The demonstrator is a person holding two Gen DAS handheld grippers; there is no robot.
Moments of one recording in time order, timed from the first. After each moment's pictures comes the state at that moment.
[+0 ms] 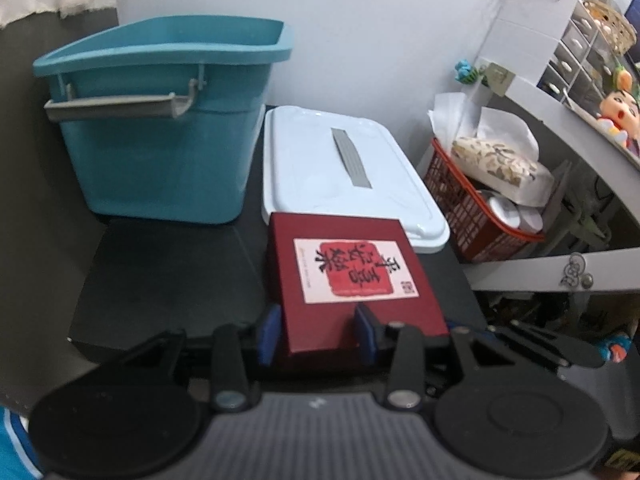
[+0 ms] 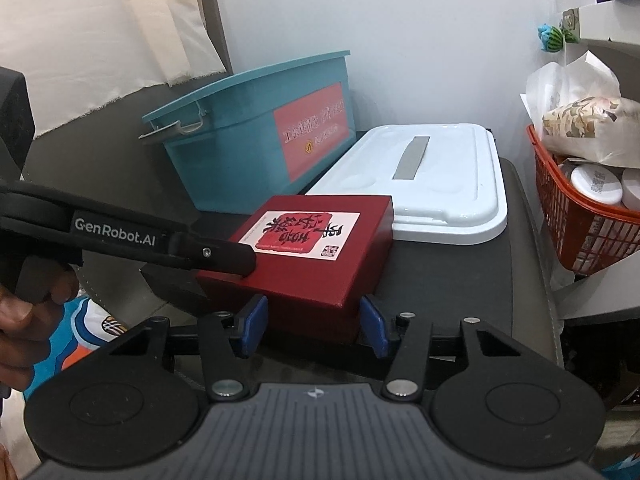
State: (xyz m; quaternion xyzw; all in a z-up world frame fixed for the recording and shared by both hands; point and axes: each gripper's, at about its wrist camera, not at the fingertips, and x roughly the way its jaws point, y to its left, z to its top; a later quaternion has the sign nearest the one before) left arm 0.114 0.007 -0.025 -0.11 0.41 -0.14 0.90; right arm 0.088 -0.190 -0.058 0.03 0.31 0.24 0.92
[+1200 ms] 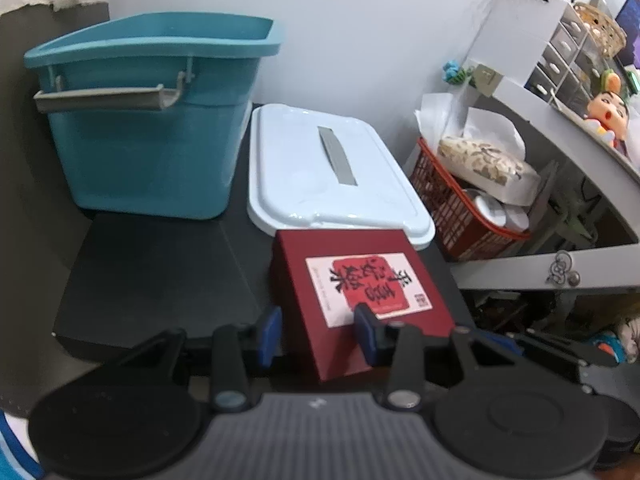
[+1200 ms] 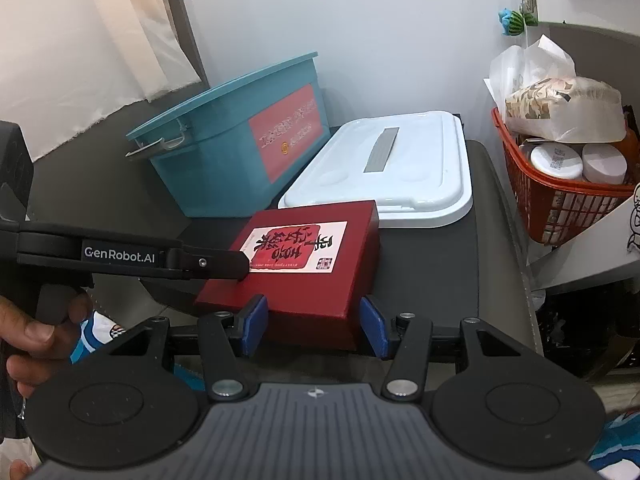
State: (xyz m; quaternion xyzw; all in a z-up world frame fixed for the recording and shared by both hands) left arm 0.113 0.006 -0.027 -0.11 0.40 -0.15 0.90; right arm 0.078 -0.211 -0.048 0.07 0.33 0.21 0.92
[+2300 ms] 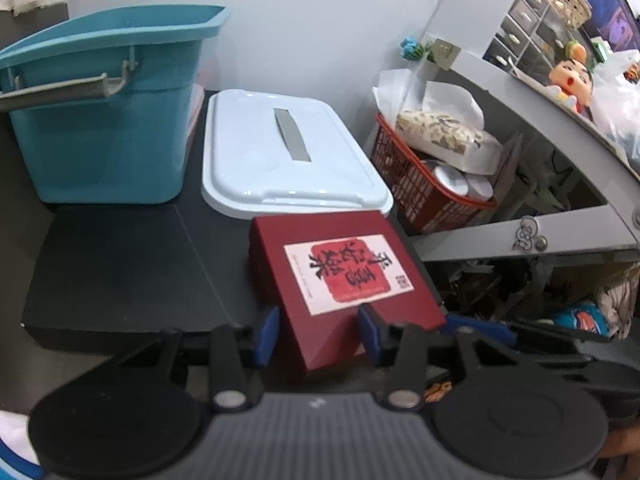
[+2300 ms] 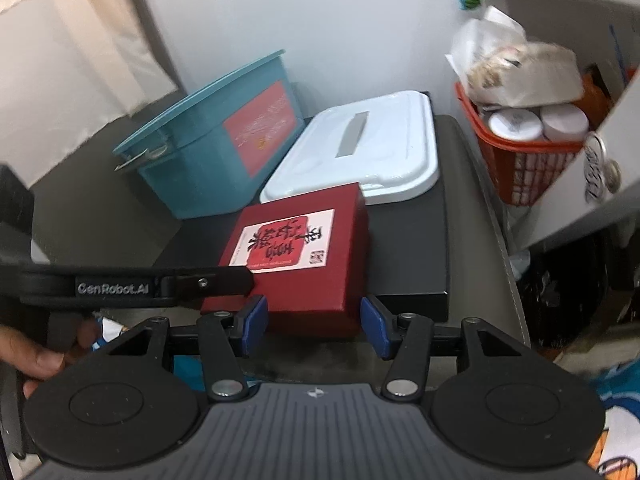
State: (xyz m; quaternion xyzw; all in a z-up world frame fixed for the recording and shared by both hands) left arm 0.100 -0.012 -0.027 -0.10 0.41 -0.20 0.88; right arm 0.064 -0.238 -0.045 0.13 0.37 0.18 0.90
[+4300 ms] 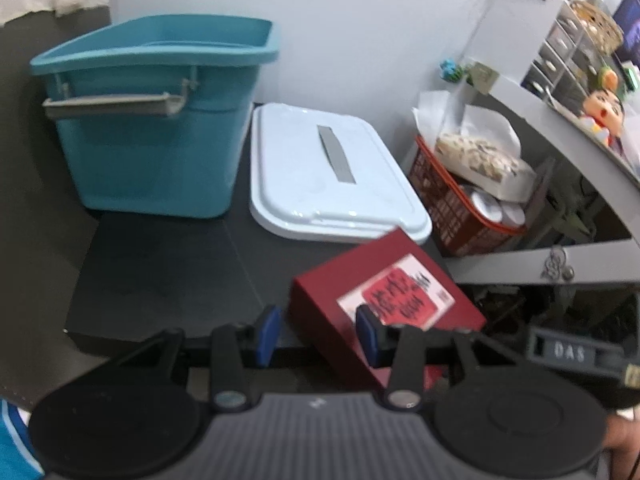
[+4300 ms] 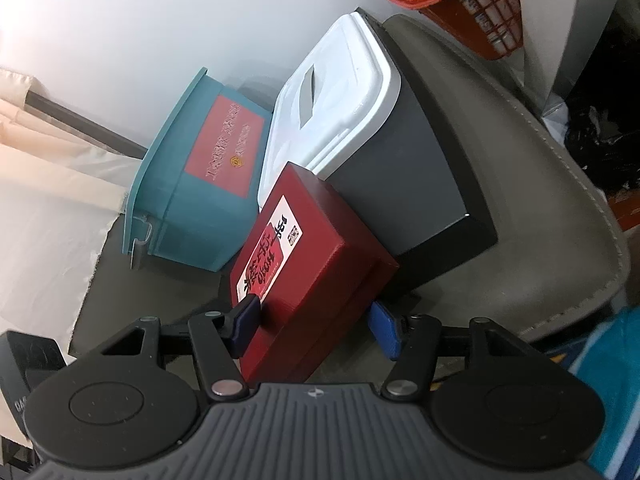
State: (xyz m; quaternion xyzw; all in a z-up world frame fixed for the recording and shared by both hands) left arm 0.106 0.009 -0.017 -0.11 0.40 -0.15 0.90; right arm 0.100 -0.258 -0.096 0.39 0.41 0.19 0.80
